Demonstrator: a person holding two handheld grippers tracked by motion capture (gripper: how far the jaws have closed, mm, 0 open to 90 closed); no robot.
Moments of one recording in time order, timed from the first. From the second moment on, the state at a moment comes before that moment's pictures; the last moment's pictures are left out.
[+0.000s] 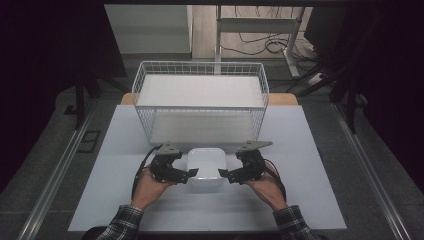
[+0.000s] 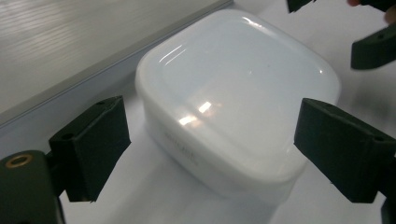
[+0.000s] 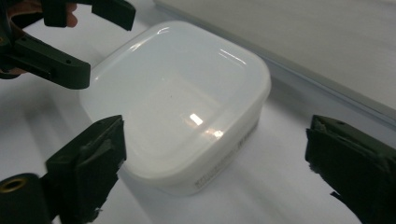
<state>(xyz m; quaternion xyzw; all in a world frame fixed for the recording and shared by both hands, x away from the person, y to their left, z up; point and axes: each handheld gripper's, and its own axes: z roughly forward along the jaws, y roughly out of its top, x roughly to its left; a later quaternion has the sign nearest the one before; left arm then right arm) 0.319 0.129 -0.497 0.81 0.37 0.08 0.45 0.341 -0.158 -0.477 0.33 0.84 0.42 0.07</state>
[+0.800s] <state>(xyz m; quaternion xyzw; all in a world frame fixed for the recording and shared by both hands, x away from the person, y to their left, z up) 0.303 0.138 -0.503 0.78 0.43 0.00 0.46 0.336 -0.158 -0.480 0.38 0.83 0.40 0.00</state>
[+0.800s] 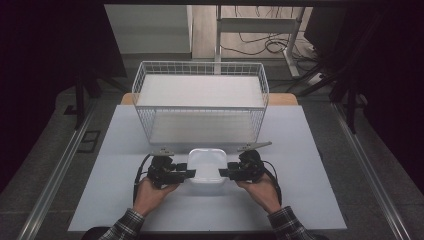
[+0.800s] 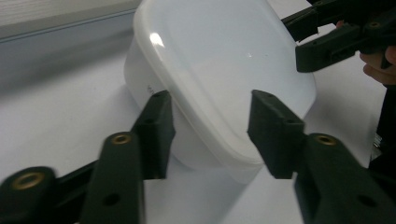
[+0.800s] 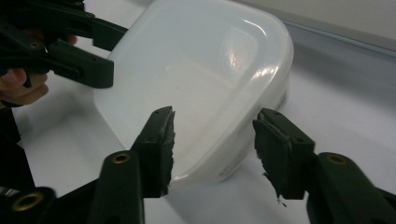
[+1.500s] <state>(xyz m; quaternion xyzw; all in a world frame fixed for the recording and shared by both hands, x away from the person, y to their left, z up) 0.295 0.143 -0.498 0.75 0.45 0.05 0.48 0.322 -0.159 -0.479 0.41 0.80 0.44 0.07</state>
